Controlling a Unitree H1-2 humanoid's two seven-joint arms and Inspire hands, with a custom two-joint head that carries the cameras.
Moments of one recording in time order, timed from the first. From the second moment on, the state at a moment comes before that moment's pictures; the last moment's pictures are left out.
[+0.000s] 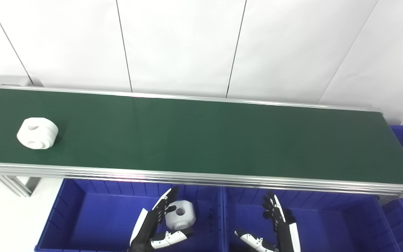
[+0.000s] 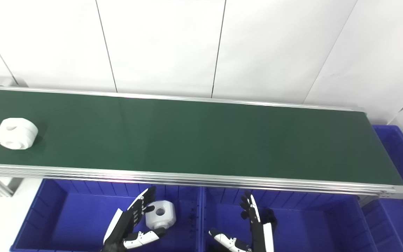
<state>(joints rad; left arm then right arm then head) 0.01 0.01 -0.43 0.49 0.09 -0.43 0.04 0.27 -0.14 0.27 0.26 -0.14 -0.42 -0.53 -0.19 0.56</state>
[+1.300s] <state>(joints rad) -0.01 -0.01 -0.49 0.56 0.12 -0.44 0.09 0.28 -0.16 0.22 0.28 -0.06 -0.42 -0.43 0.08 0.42</state>
